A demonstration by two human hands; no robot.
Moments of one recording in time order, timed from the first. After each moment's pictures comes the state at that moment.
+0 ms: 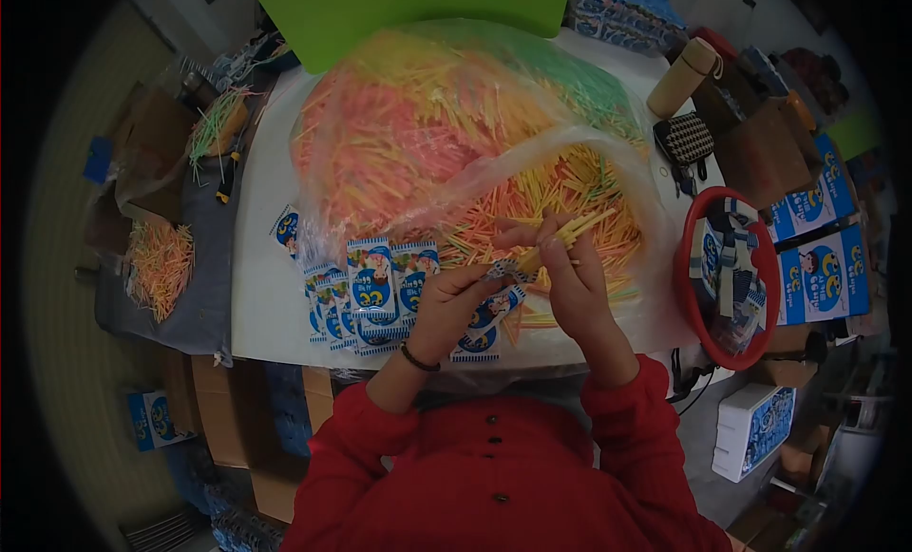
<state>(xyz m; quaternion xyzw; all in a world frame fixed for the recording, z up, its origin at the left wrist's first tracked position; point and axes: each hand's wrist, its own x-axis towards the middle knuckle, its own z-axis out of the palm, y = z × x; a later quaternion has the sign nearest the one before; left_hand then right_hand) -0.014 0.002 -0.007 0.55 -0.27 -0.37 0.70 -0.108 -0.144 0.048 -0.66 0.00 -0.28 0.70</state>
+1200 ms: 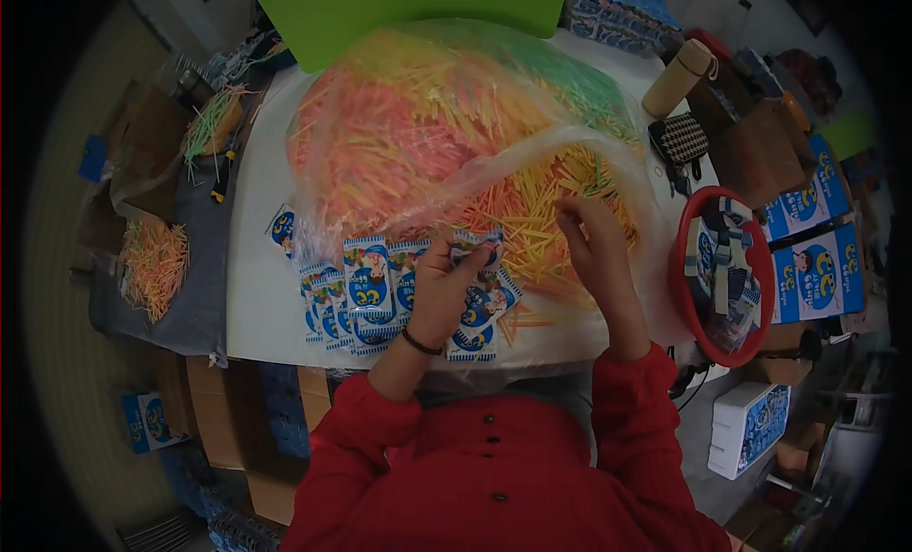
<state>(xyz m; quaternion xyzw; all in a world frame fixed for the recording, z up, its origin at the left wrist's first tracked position) -0.004 -0.021 -0.022 0.46 -0.20 -0.34 0.79 -0.119 -0.206 0.012 -0.86 0.18 -0.31 0.35</state>
